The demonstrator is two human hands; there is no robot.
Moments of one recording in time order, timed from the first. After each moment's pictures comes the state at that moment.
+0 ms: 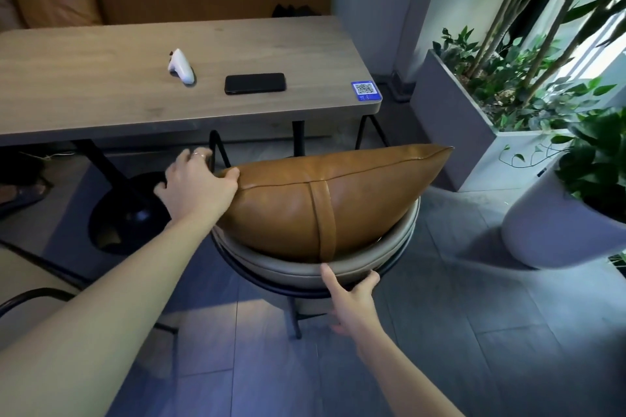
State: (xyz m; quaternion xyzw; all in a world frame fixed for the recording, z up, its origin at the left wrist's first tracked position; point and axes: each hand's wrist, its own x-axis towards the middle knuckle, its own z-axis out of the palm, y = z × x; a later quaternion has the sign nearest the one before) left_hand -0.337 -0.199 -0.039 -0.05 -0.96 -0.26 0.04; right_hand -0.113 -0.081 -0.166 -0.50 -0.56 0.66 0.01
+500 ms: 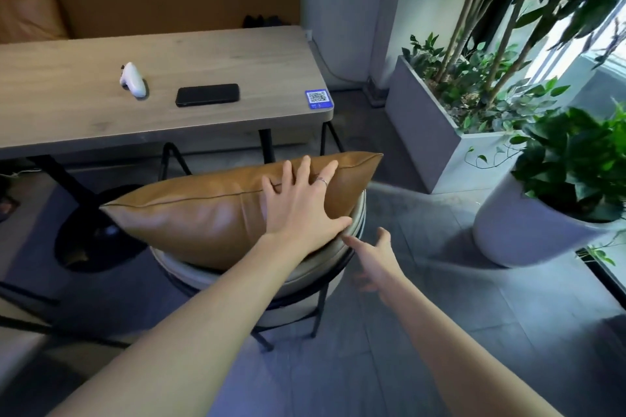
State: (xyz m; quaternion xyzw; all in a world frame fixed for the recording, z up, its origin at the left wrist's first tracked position) left_hand -0.200 -0.021 -0.038 -0.37 -0.92 -0.09 -0.03; right_hand -0.090 0.078 -0.122 -0.52 -0.59 0.62 0.00
